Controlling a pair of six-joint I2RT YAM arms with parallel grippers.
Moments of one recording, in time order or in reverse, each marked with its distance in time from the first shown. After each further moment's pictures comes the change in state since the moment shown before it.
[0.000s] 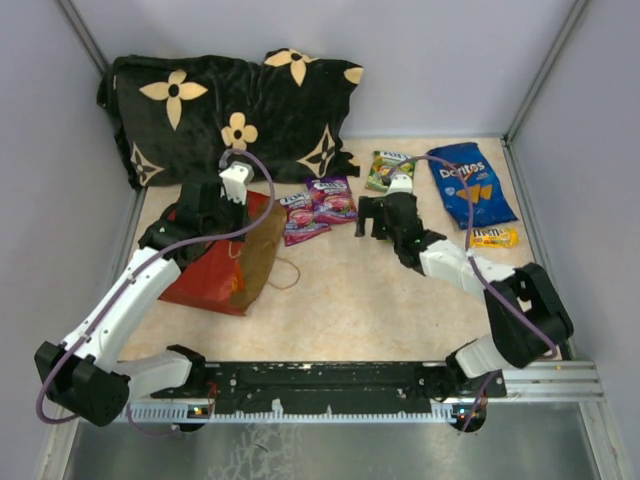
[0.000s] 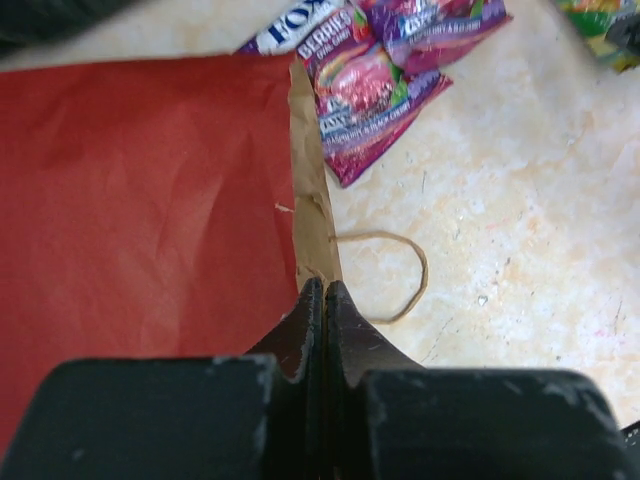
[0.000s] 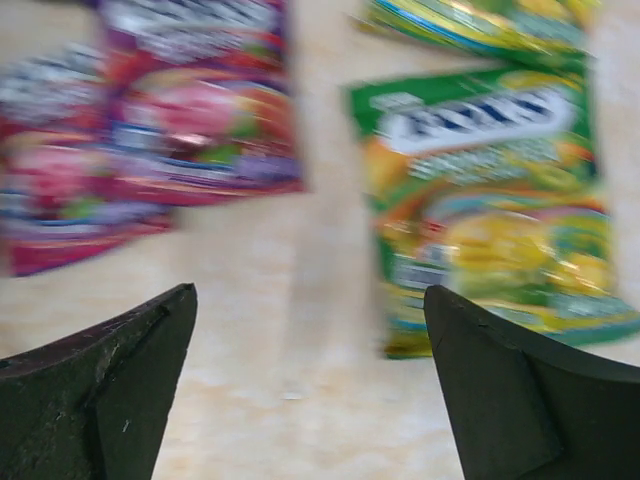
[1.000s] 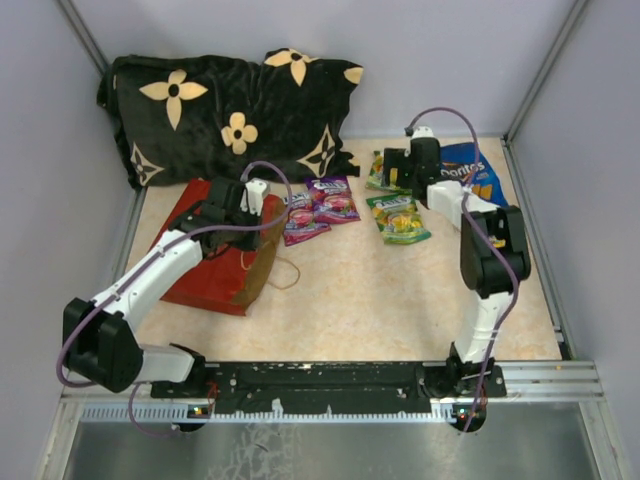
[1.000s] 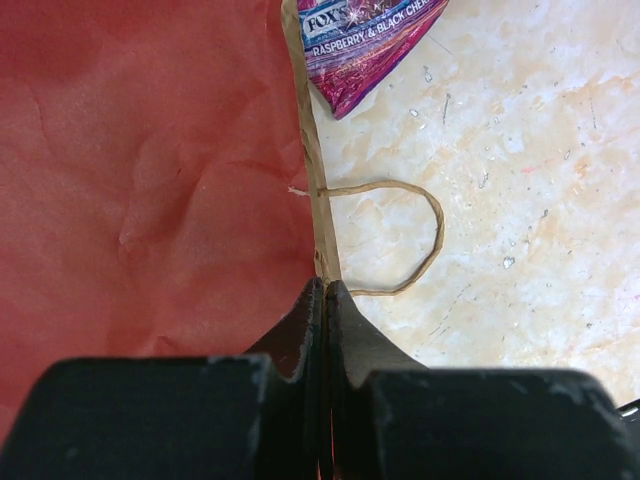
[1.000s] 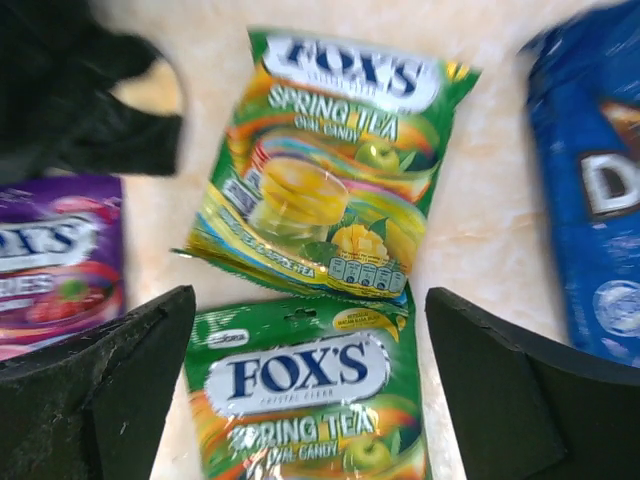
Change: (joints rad) left arm 0.000 0.171 -0.030 -0.015 0.029 0.005; right arm -0.264 0.479 0.554 -0.076 -0.197 -0.137
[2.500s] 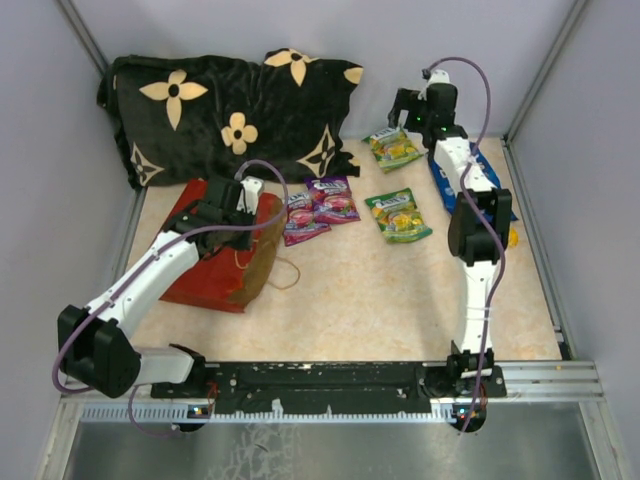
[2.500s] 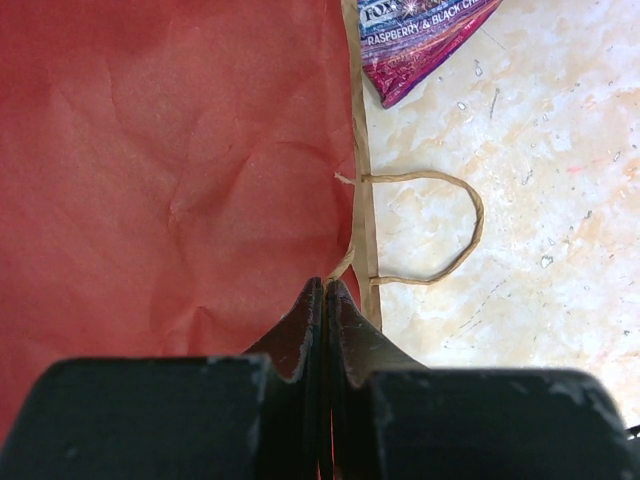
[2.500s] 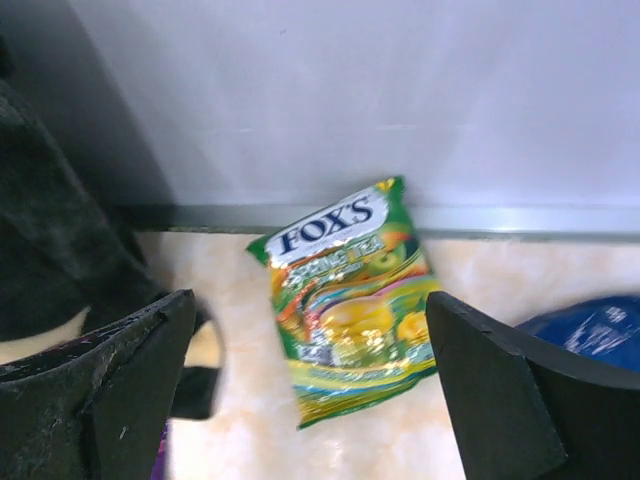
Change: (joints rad) left arm 0.000 -0.030 0.032 -0.066 -0.119 0.004; right arm -0.103 0.322 0.715 -0.150 -0.178 0.109
